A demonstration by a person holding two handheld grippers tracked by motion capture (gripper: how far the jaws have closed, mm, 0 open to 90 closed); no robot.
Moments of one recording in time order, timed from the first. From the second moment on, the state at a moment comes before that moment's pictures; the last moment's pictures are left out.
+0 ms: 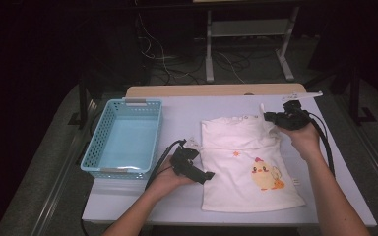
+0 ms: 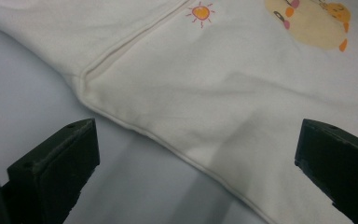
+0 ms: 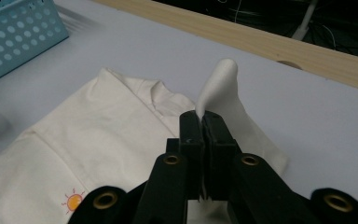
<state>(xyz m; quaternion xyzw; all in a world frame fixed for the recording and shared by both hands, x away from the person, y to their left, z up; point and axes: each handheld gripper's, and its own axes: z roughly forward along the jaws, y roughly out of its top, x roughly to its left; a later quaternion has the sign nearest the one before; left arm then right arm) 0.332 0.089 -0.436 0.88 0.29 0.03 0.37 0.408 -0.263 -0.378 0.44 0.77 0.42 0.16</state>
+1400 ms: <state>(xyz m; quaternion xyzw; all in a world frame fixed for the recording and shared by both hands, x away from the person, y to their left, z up) 0.331 0.088 -0.437 0.89 0.28 0.02 0.37 0.414 -0.228 -0.431 0.43 0.82 0.37 0.12</state>
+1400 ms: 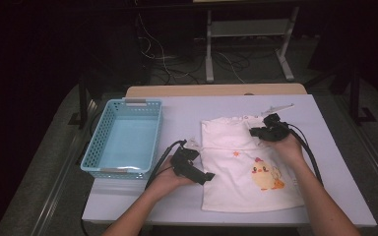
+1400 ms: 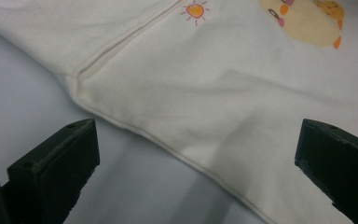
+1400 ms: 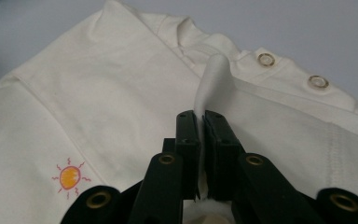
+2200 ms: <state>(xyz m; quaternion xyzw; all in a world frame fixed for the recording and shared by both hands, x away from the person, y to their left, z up) 0.330 0.088 -0.437 0.89 0.27 0.02 0.37 0.409 -0.250 -0.409 0.44 0.80 0.40 0.13</state>
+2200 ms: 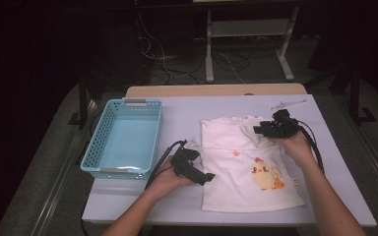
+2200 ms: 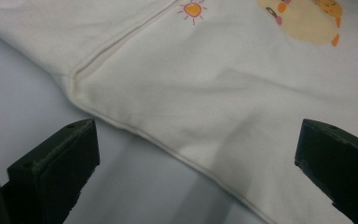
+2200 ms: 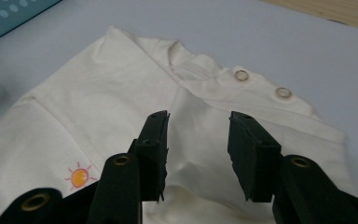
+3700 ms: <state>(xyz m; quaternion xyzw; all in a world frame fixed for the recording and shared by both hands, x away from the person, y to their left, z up) 0.330 0.087 -0.438 0.89 0.27 0.02 0.37 0.425 -0.305 -0.446 0.54 0.75 0.37 0.10</state>
